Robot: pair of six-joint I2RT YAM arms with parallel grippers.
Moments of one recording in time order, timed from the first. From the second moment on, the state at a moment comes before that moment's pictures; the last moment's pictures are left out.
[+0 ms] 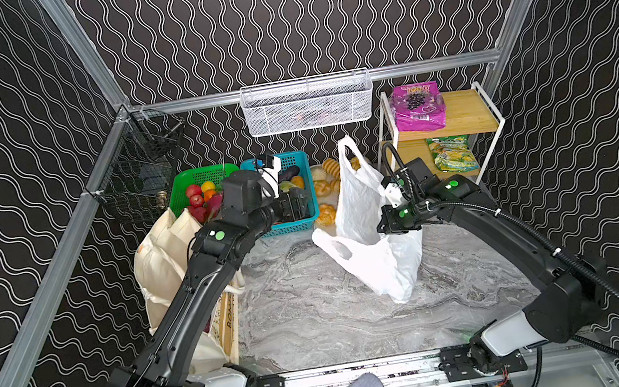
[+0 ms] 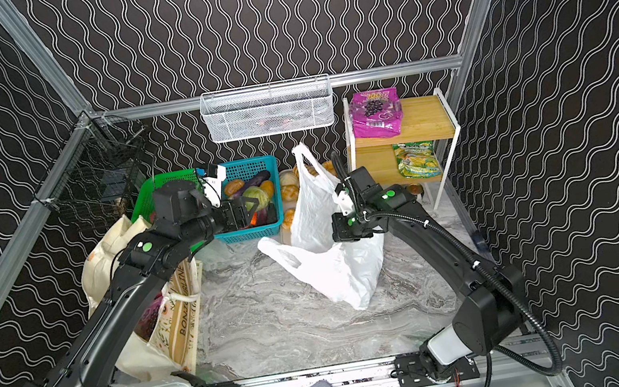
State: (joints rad) left arm -0.45 1.34 1.49 -0.63 0.14 -0.33; right arm 0.44 1.50 1.45 -1.03 -0.33 0.36
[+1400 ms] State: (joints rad) left arm -0.32 2.46 2.27 -0.71 -0.24 -0.14; right arm 0.44 1.45 1.44 -1.01 -0.41 0.34
